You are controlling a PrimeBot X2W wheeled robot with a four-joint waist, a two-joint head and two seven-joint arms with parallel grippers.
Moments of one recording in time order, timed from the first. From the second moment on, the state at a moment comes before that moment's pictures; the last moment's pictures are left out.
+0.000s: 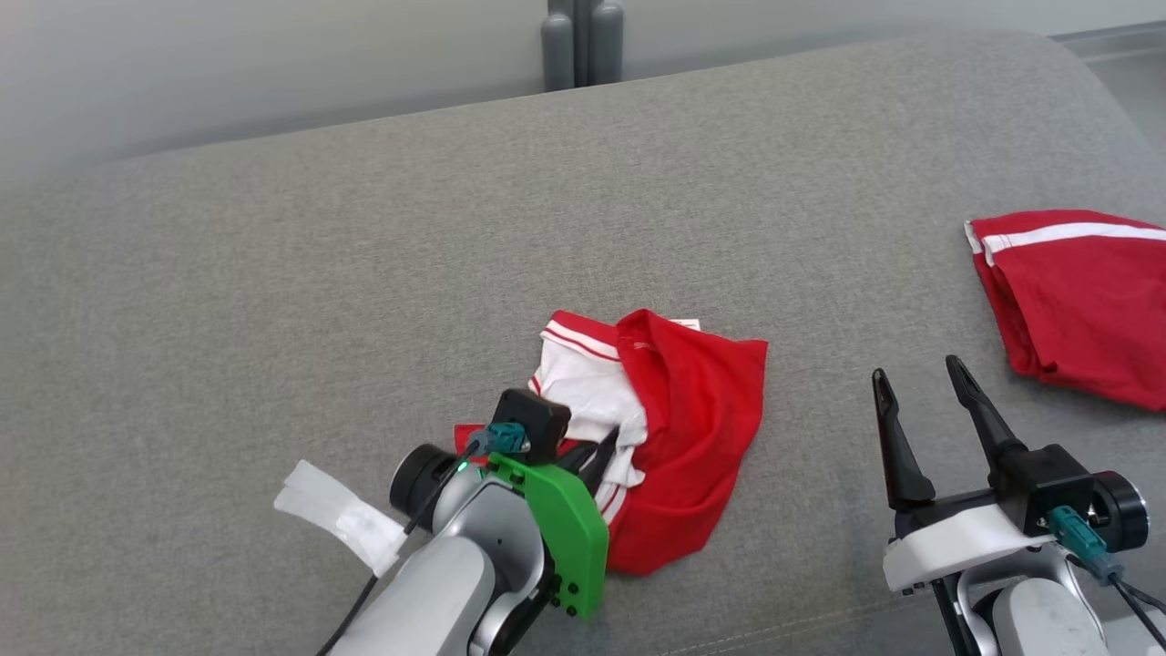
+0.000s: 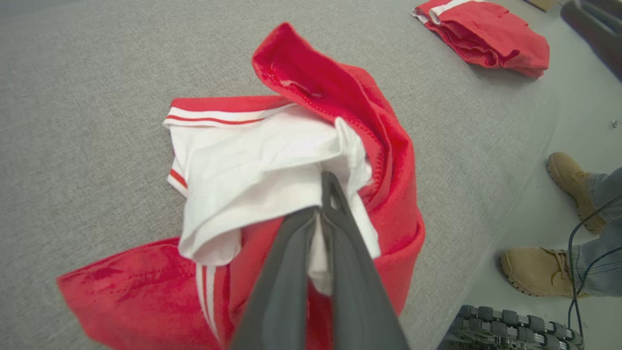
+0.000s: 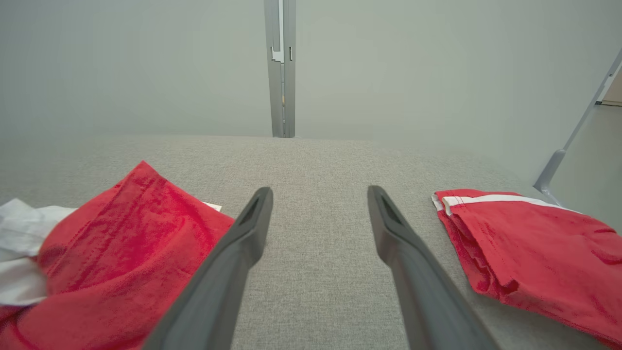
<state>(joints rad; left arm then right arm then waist) -0.41 0.09 -0.73 0.34 -0.52 -0.05 0.21 -0.06 -0.05 -0.01 0.12 0.00 0.13 -0.26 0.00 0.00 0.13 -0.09</state>
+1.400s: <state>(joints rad) -0.46 0.25 -0.42 0.16 -0.85 -0.05 0.20 -0.02 -0.05 -0.03 0.13 0.01 0.13 -0.26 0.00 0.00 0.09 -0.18</state>
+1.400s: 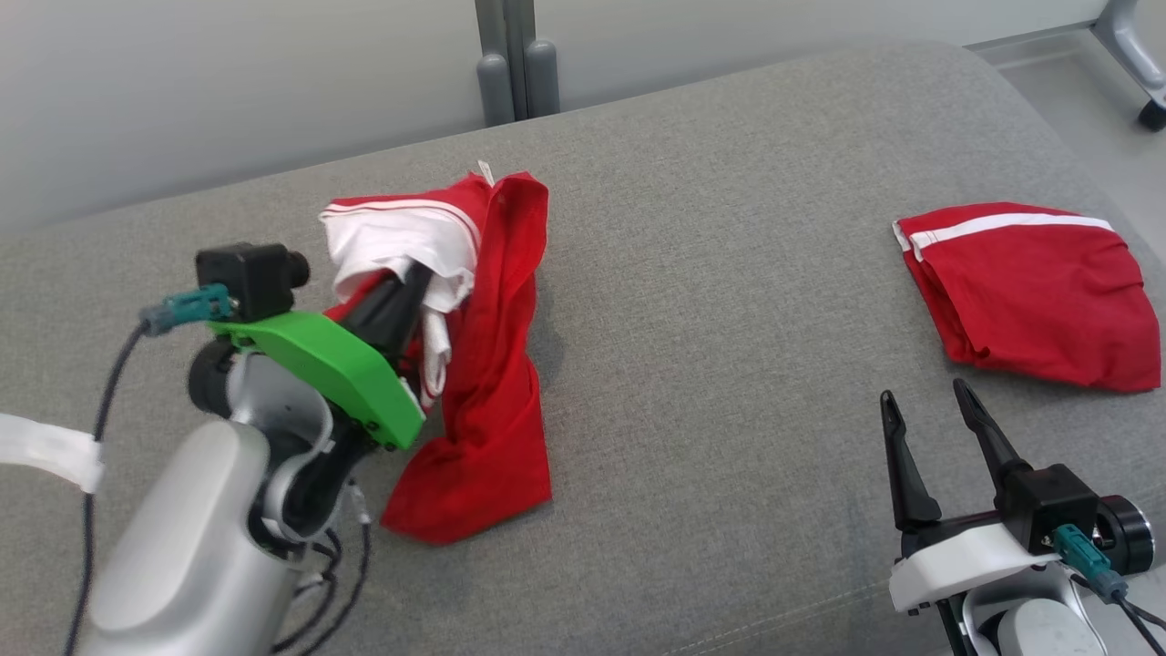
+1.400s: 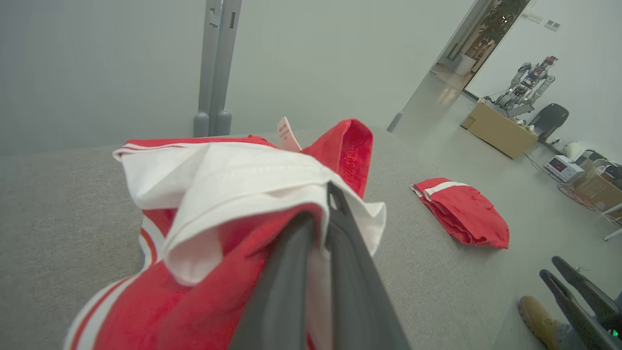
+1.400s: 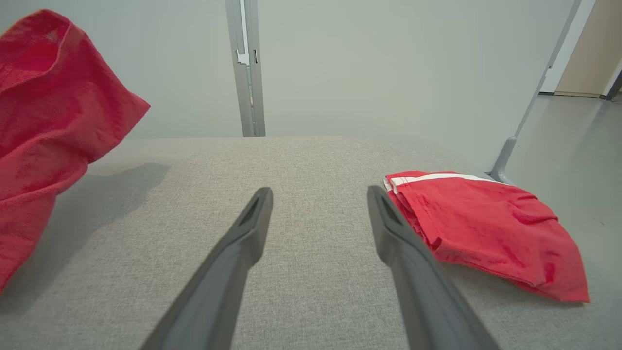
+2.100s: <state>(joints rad) -0.53 0.11 -0.70 0.44 -0.68 -0.08 0.22 -0.04 -0.05 0.04 0.17 0.06 0.13 -0.26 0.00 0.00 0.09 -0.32</state>
